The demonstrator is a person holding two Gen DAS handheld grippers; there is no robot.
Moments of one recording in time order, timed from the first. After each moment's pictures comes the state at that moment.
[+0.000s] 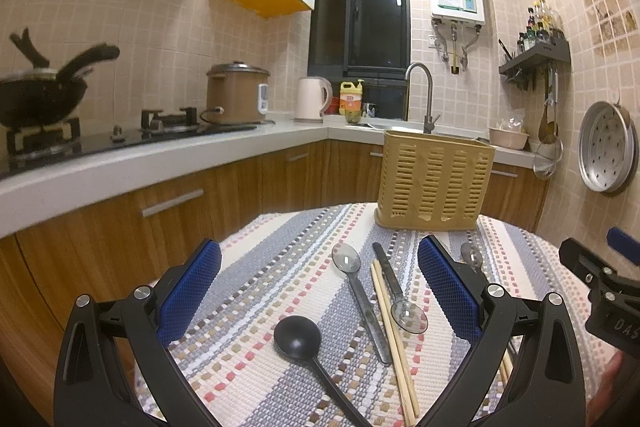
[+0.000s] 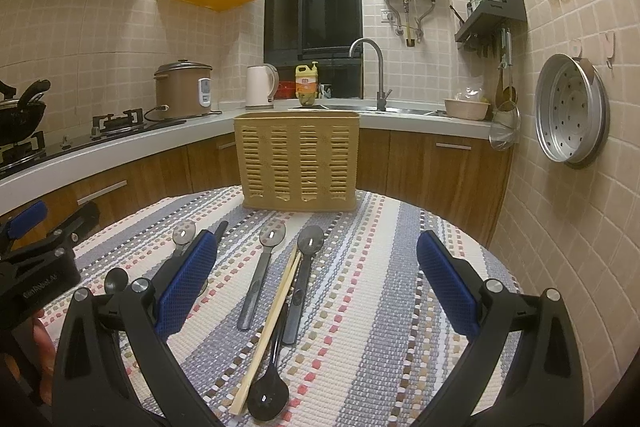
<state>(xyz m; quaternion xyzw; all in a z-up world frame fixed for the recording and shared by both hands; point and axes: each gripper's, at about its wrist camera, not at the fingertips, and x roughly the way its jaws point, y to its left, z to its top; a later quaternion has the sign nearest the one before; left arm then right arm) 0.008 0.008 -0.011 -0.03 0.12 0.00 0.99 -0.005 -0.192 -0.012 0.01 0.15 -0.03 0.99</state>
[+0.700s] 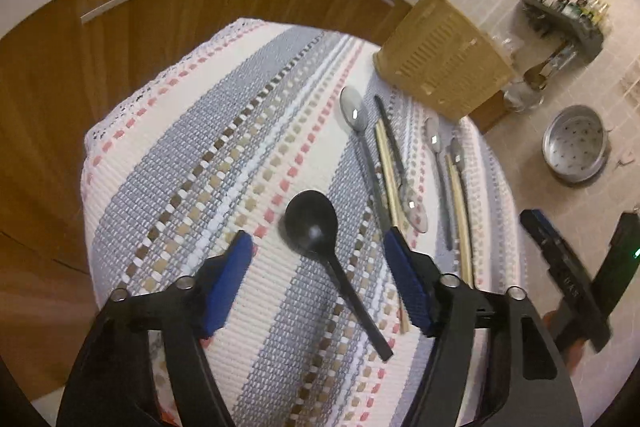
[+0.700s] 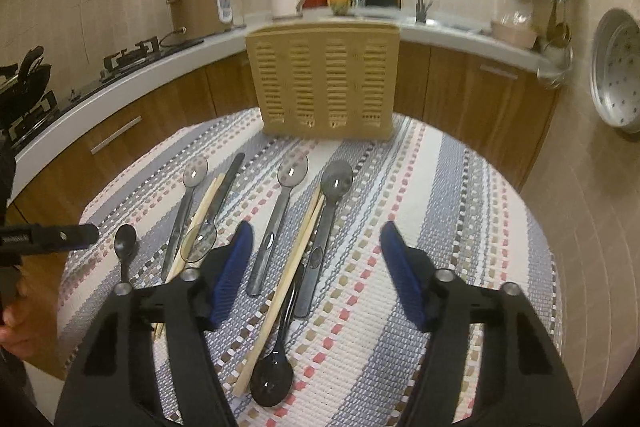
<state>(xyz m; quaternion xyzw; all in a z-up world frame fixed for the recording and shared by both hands) 0.090 0.080 -0.051 -0.17 0.48 -0.13 0.85 0.067 -0.205 -0.015 0.02 0.34 0.05 0.94</state>
